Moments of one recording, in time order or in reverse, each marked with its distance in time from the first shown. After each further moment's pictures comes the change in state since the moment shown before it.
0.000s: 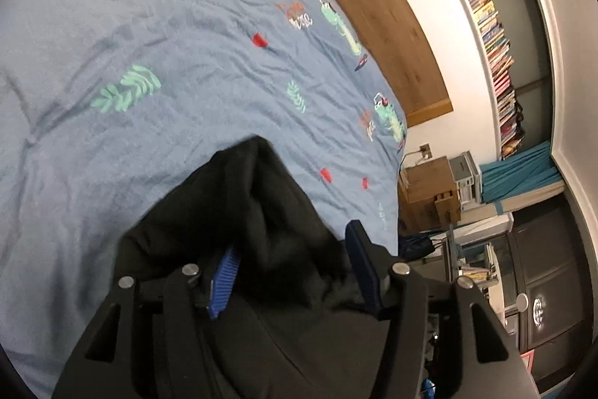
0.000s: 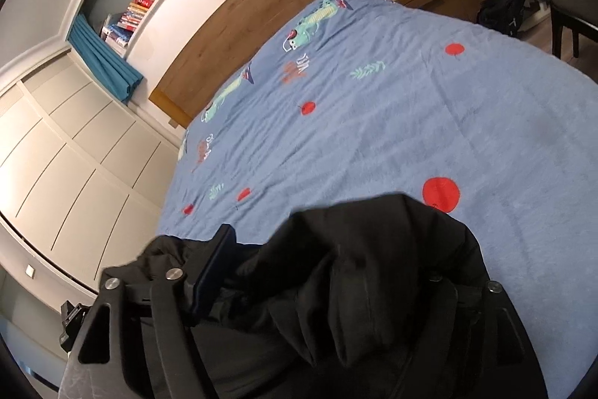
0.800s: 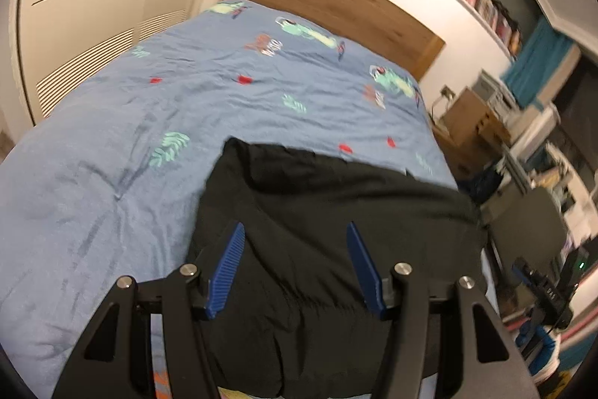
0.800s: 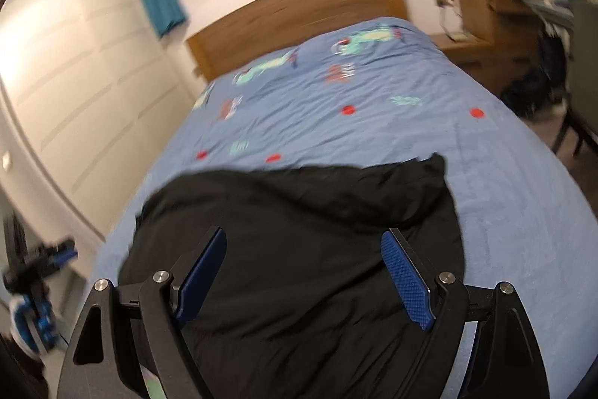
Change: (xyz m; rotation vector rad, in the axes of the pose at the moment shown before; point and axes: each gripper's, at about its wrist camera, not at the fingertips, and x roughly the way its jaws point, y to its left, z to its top) left arm -0.097 -0.075 -0.113 0.496 -0.078 0.246; right arm -0.086 0.108 -0.072 -0.405 0.022 -0.084
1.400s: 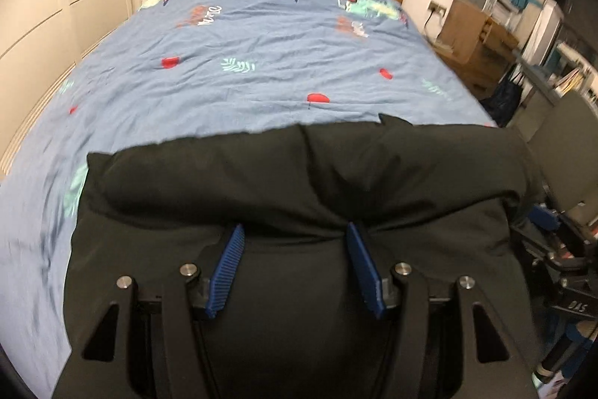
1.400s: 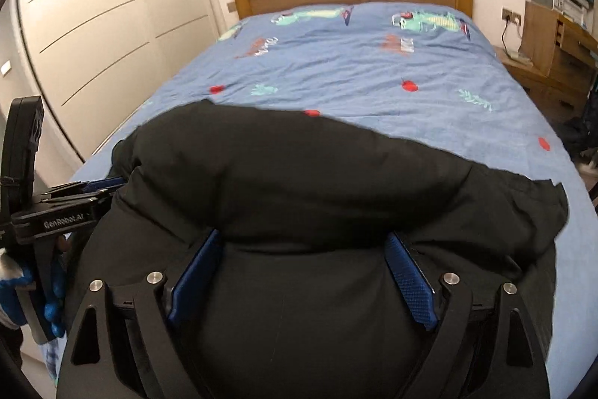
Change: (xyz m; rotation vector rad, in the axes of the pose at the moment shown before) left arm 0.200 -0.113 0.006 0.293 0.159 0.116; right arm 0.146 0.059 0.004 -0.226 0.149 -0.010
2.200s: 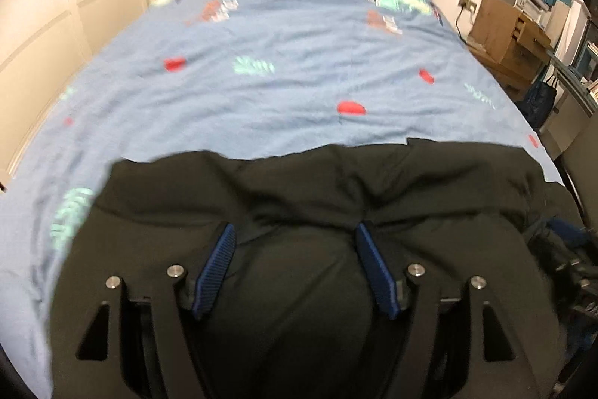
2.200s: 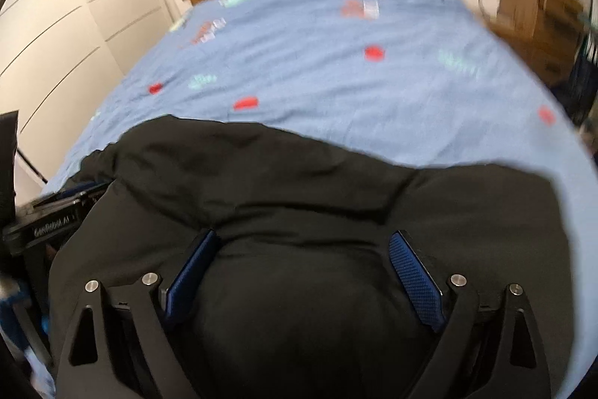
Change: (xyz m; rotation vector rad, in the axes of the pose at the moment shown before) left arm 0.068 0.008 0.038 -0.022 -0.020 0.111; right arm 0.068 -0.059 0.024 0.073 0.044 -0.079
